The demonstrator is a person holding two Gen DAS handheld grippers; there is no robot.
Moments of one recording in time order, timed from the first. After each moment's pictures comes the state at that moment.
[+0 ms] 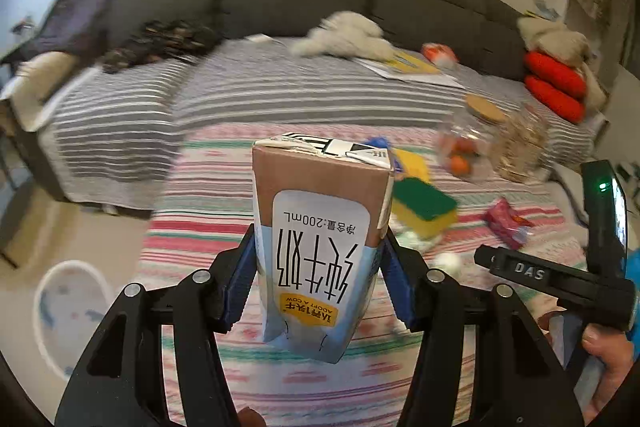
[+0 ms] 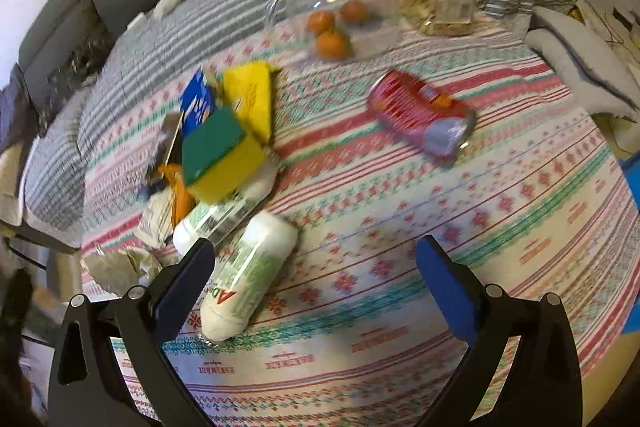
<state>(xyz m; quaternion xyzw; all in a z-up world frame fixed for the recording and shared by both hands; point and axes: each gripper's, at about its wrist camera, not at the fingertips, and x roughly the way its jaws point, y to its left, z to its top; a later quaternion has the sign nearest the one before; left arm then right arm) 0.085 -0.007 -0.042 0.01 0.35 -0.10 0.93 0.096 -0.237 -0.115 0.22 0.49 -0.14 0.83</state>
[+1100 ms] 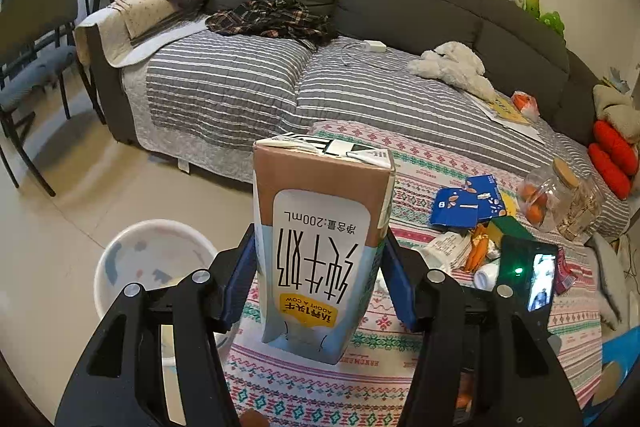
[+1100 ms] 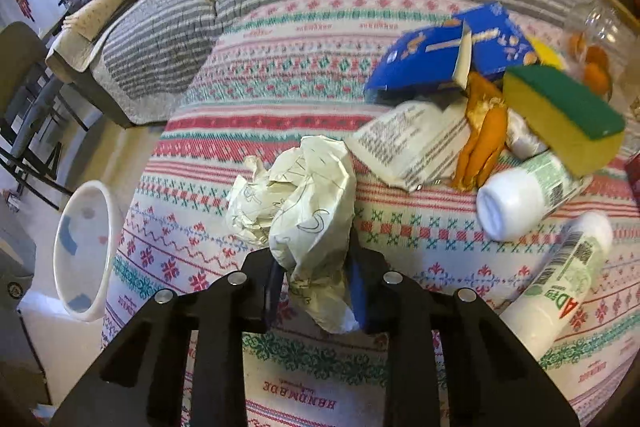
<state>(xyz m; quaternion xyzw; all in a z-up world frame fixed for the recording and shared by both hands) 0.078 0.128 -0.025 -0.08 0.36 0.01 0.93 0.142 -0.050 -0.151 0.09 0.50 0.09 0.86</state>
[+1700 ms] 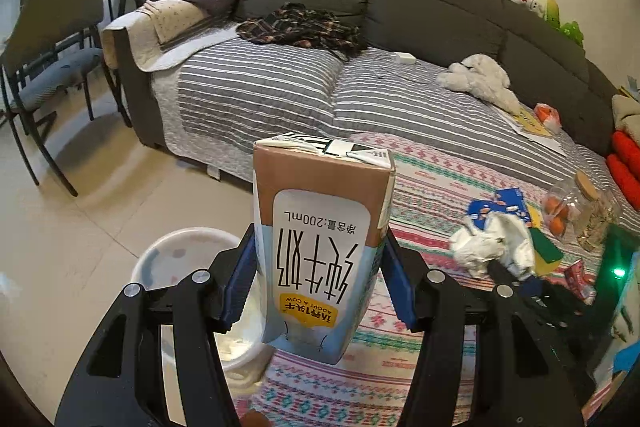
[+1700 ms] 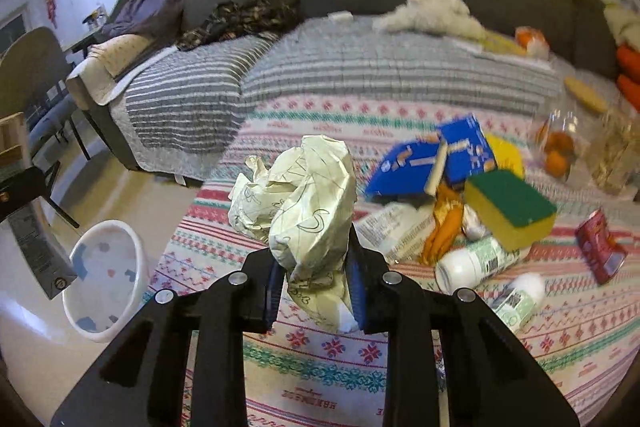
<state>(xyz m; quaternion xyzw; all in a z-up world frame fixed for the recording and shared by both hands) 0.072 0.167 -0.017 -0.08 0.35 0.06 0.93 0.114 -0.035 -0.083 0.04 0.37 0.08 0.92</state>
